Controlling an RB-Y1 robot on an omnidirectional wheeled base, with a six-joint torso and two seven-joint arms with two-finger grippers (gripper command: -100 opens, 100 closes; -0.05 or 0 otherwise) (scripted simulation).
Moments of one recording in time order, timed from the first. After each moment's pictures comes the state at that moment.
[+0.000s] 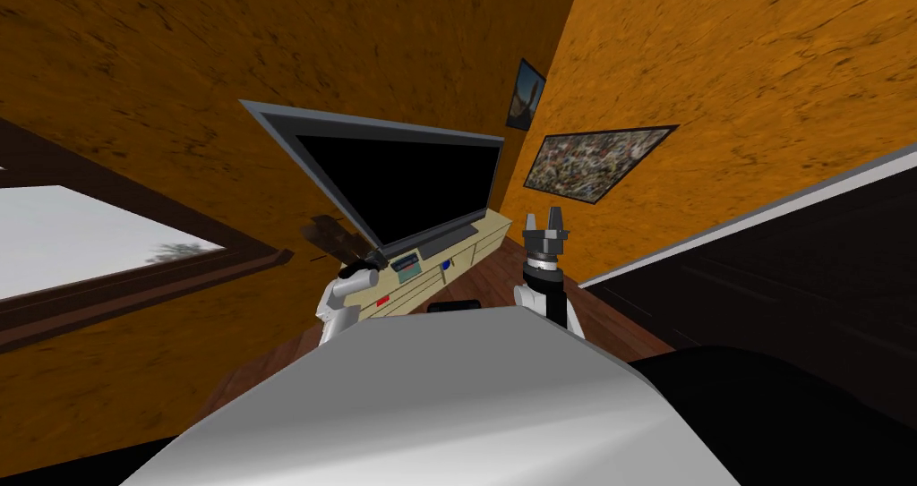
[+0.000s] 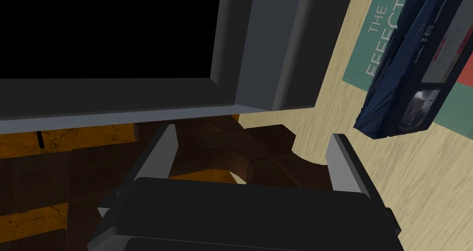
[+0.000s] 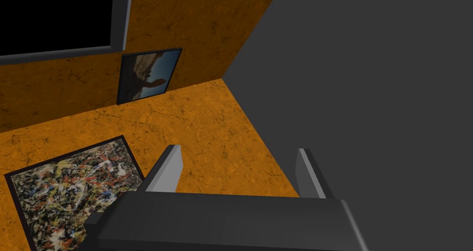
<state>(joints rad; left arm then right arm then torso) 0.11 0.18 0.32 -1.79 0.14 0.71 0.32 0.54 0.01 -0.04 -2.38 0.07 -0.52 -0.14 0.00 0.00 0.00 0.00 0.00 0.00</state>
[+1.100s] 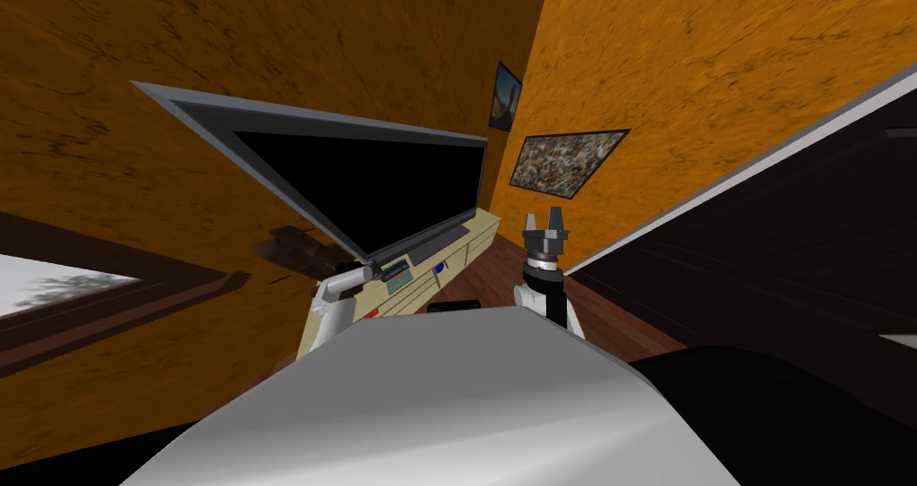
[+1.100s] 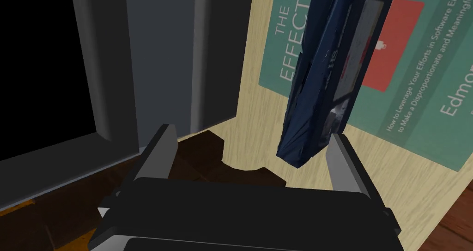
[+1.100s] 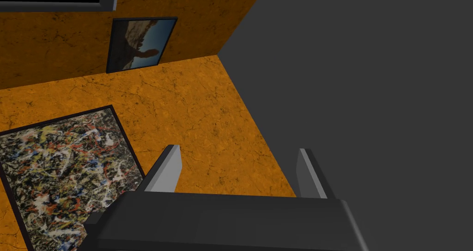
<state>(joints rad) 0.01 0.22 0.43 -1.62 0.16 1.01 0.31 0.54 0.01 -0.04 -2.38 0.07 -0.52 -0.14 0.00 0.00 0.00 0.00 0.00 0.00</state>
